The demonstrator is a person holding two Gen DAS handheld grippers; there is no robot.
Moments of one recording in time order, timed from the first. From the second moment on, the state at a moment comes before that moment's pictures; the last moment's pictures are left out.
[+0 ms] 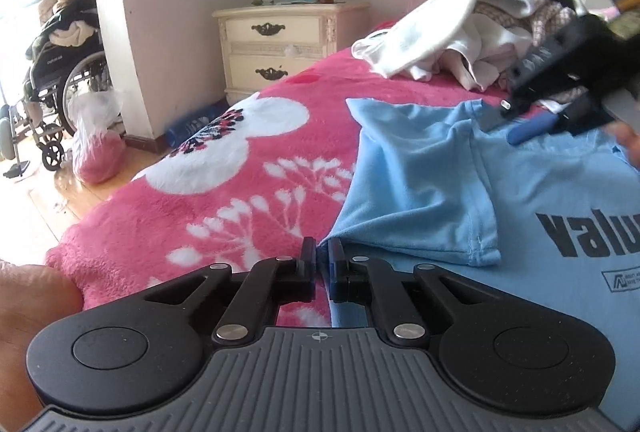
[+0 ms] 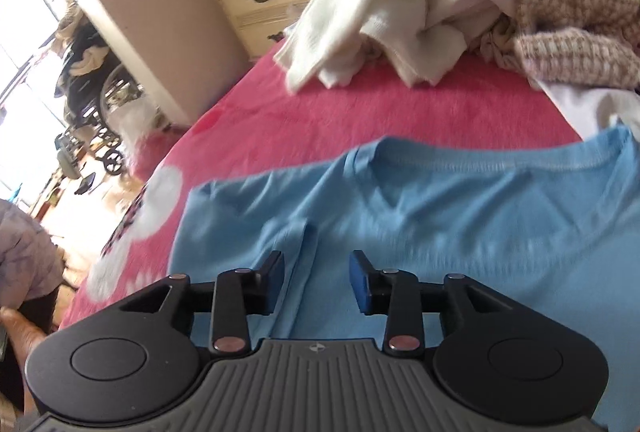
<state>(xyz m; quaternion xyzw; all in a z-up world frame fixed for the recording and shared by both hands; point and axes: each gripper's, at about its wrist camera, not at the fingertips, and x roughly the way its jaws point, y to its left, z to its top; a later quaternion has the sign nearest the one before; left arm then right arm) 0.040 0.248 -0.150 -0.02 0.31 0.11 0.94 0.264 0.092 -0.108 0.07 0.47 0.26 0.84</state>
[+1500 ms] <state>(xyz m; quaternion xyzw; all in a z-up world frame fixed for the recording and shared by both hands) 0.037 0.256 -0.152 -0.05 0.32 0.10 0.94 0.293 0.239 -0.114 -0.09 0.42 0.31 0.85</state>
